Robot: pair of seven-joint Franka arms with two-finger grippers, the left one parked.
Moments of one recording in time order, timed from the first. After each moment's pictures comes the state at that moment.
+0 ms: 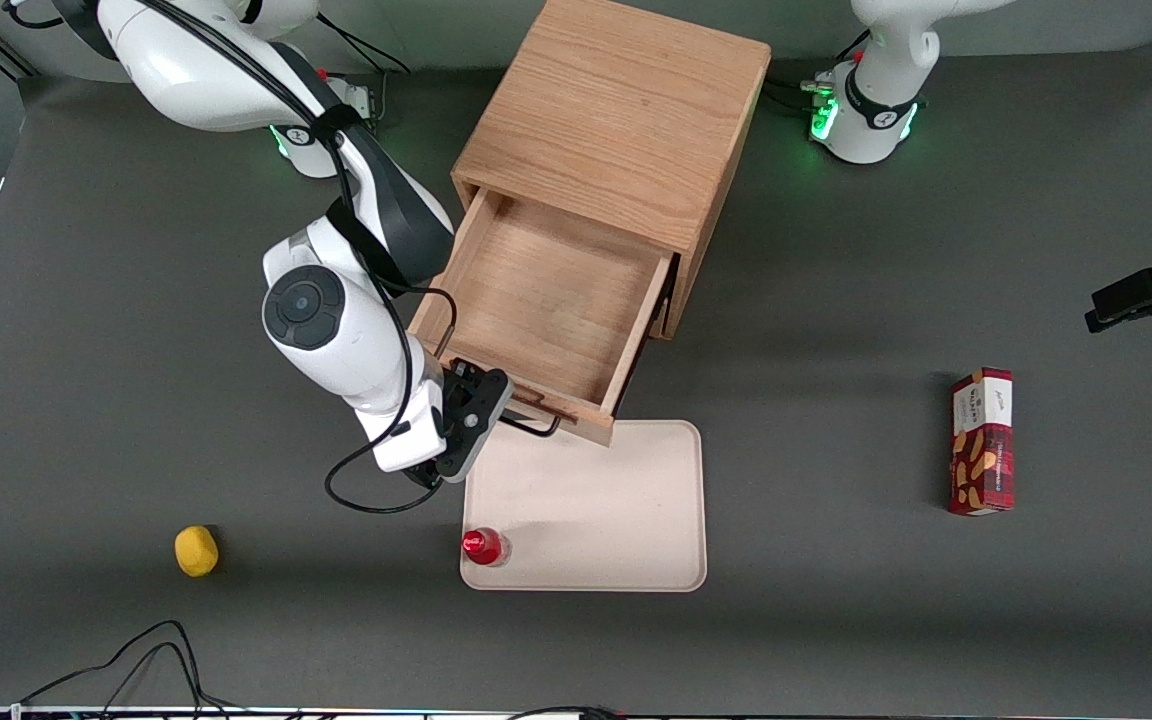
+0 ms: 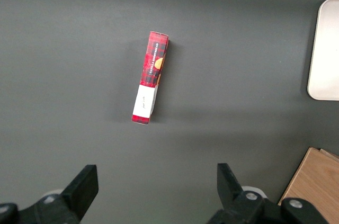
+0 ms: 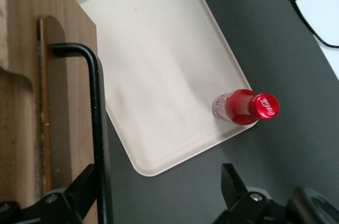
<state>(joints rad) 0.33 0.58 0.20 -1.34 -0.01 2.09 -0.58</state>
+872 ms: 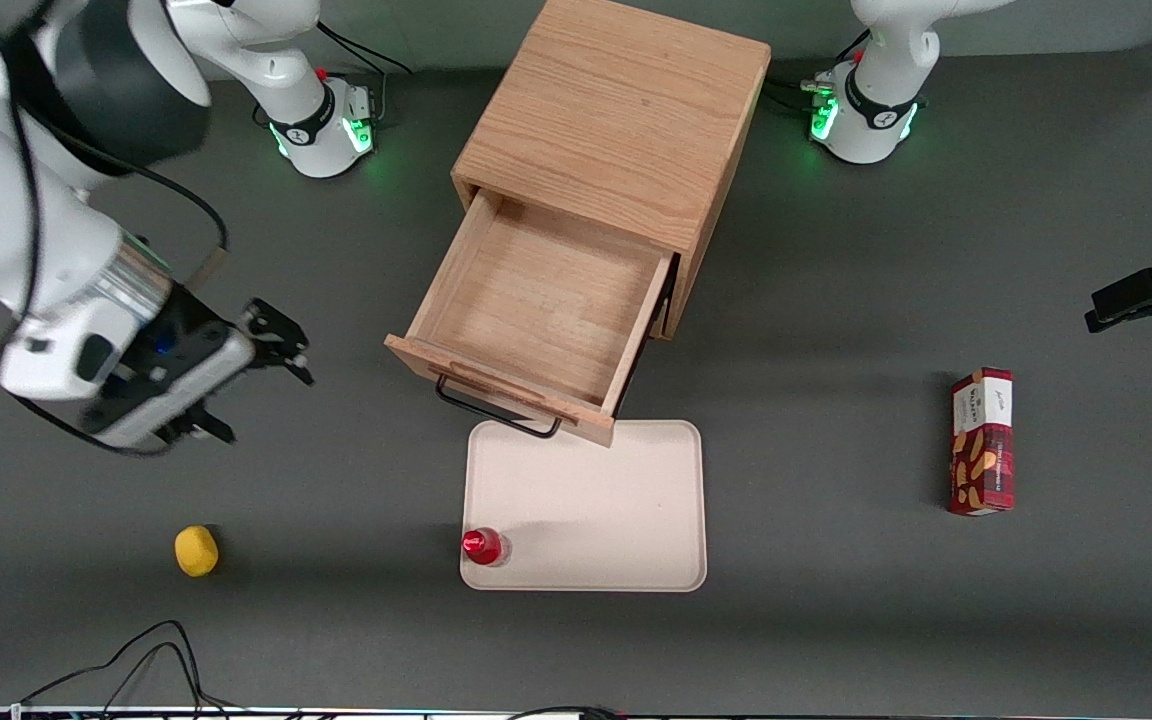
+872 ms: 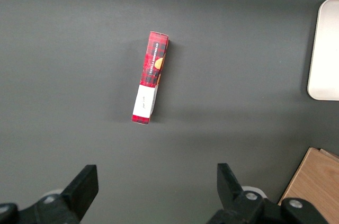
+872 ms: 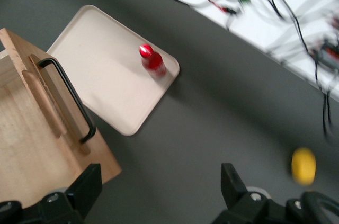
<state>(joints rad) 0.07 0.20 0.19 -1.42 0.09 1.83 -0.25</state>
